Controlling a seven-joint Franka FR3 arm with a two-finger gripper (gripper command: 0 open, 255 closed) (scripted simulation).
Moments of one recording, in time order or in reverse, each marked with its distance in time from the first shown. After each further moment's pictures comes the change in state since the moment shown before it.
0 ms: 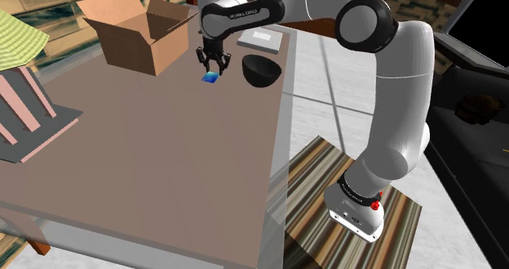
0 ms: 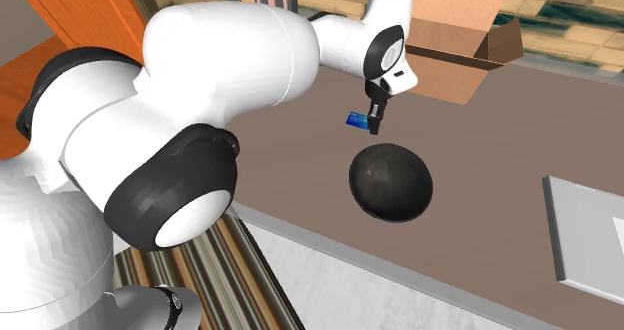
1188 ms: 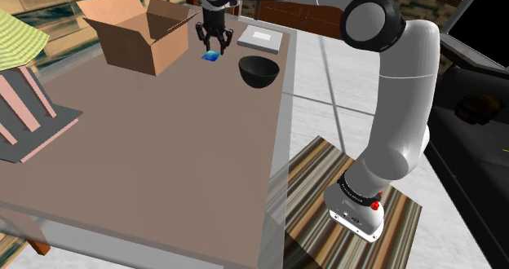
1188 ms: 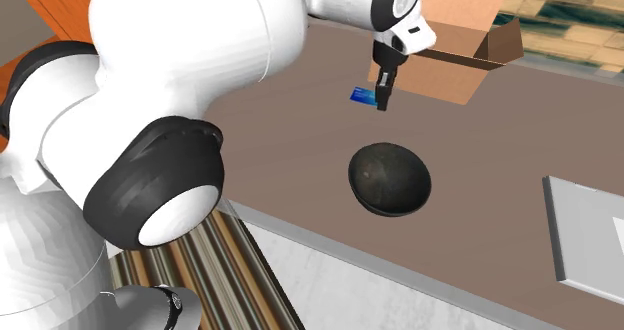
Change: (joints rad) arm 0.010 -0.038 0.011 0.182 0.025 -0.215 -0.043
